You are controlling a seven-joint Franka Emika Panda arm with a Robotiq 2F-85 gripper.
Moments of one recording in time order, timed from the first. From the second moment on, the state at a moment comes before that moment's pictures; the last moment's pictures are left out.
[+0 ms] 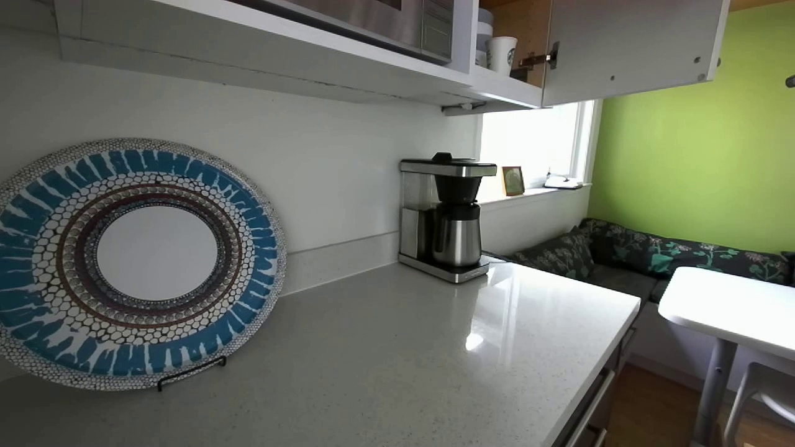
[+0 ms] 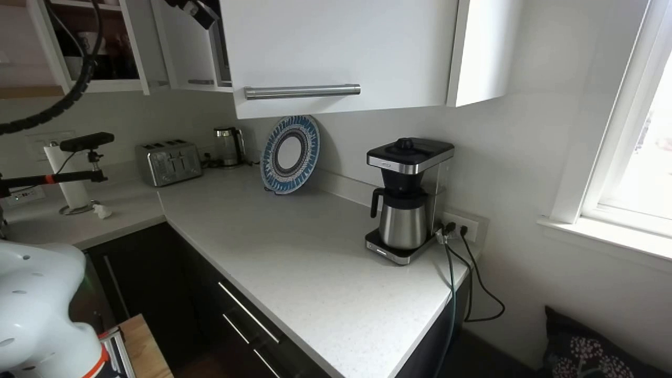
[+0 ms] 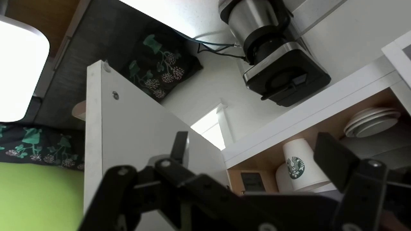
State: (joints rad) arm -0.37 -0.68 0.08 -1.65 -0.16 1.70 0.58
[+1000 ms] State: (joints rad) arm -0.35 -0.64 0.14 -1.60 -0.16 1.70 0.64
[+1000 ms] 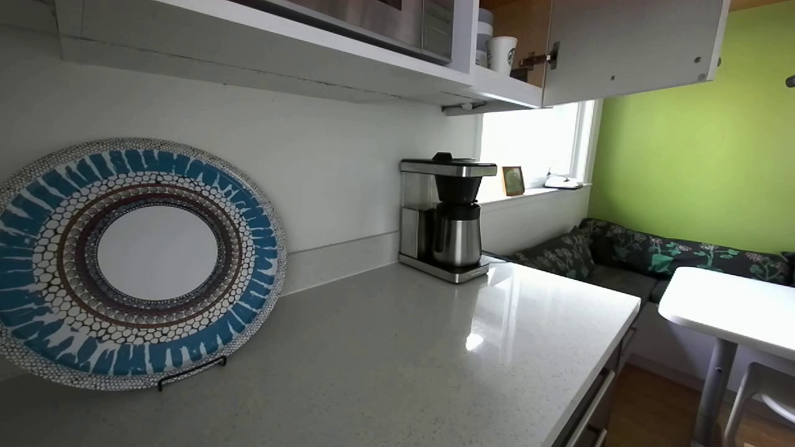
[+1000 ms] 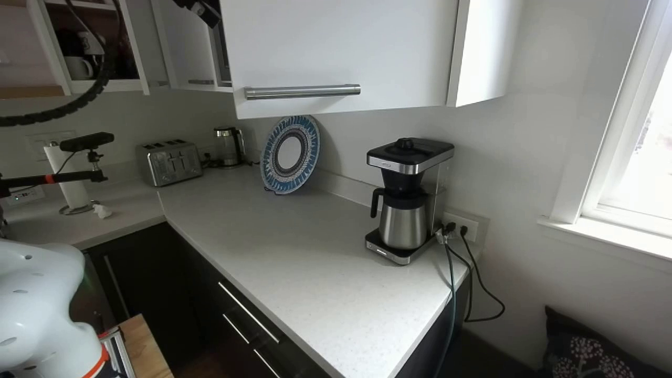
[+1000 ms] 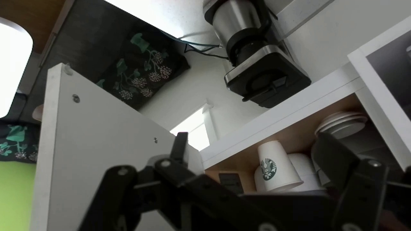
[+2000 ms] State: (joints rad) arm -0.32 -0.38 0.23 -1.37 -0.44 1.70 0.87
